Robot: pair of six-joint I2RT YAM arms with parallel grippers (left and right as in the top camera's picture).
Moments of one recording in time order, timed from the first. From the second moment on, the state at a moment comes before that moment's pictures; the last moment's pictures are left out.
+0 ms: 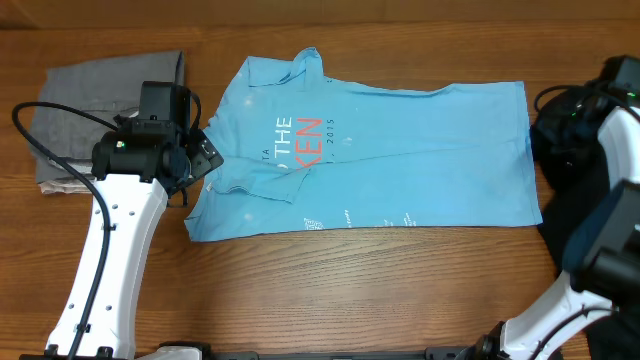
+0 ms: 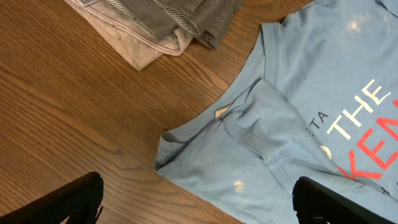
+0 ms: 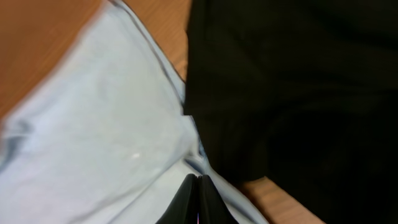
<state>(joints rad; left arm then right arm) -0.07 1.44 1.33 -1.13 -0.25 -0.70 -0.41 2.01 1.56 -0.76 -0.13 0.32</state>
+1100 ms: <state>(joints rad) -0.07 1.44 1.33 -1.13 -0.25 -0.70 -0.63 2.26 1.75 -0.59 -0.34 0.33</state>
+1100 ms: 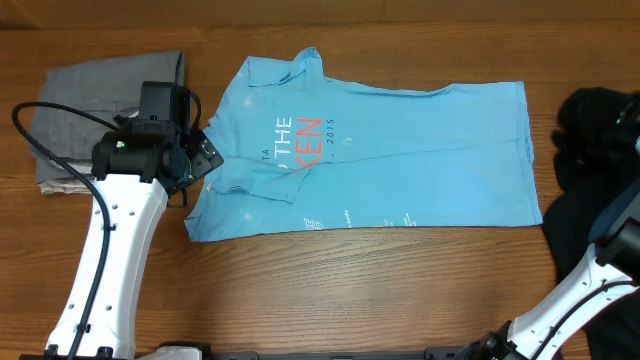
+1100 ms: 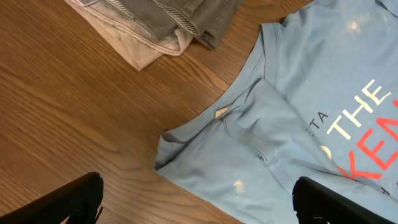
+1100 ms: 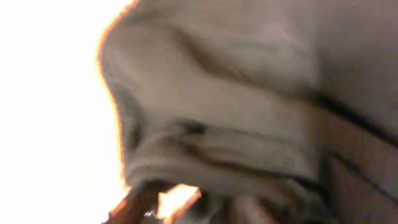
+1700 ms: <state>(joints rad) -0.07 1.44 1.33 -1.13 -0.25 -0.70 -0.44 2.04 2.26 -1.10 -0.46 0.33</state>
